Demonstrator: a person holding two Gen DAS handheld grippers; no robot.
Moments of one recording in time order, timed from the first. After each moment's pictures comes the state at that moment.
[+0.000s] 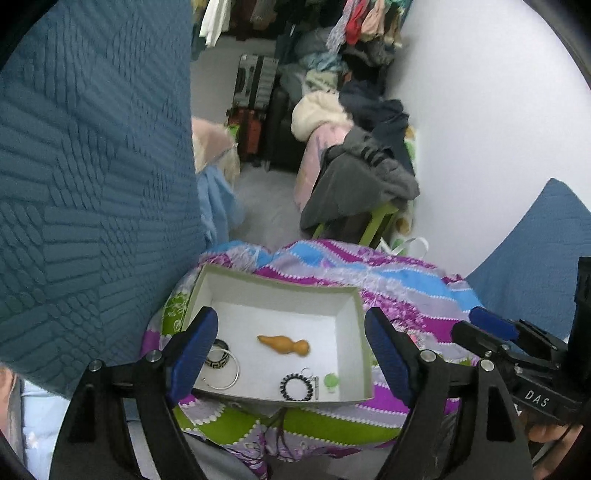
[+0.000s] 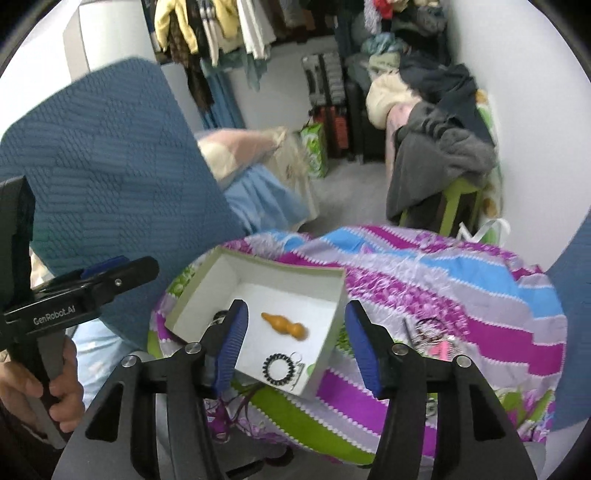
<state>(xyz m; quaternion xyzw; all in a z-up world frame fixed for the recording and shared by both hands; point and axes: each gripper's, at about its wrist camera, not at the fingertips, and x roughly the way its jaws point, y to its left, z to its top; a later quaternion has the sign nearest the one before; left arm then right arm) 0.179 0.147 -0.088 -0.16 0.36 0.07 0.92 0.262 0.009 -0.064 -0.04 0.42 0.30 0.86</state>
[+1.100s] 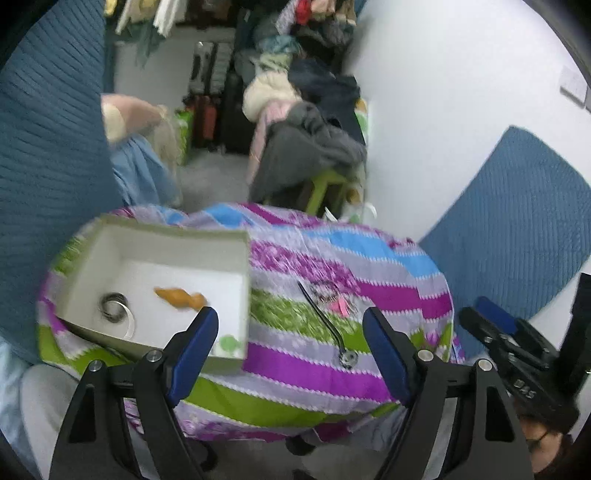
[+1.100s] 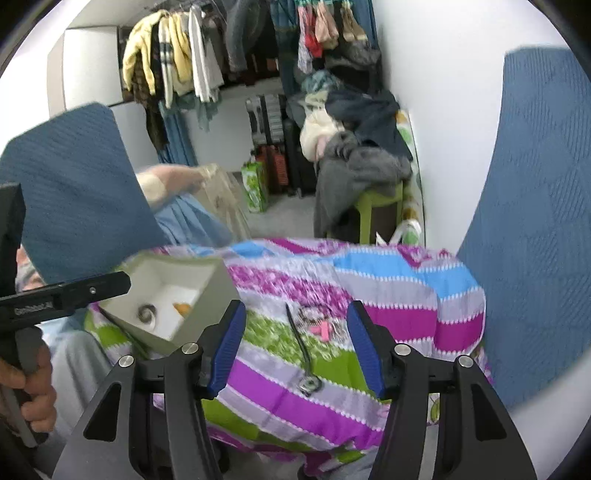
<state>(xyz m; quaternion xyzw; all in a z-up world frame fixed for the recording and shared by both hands) 0.181 -0.004 -0.138 -0.16 0.38 0.01 0.91 0.239 -0.164 -0.110 -0.02 0.36 0.23 0.90</state>
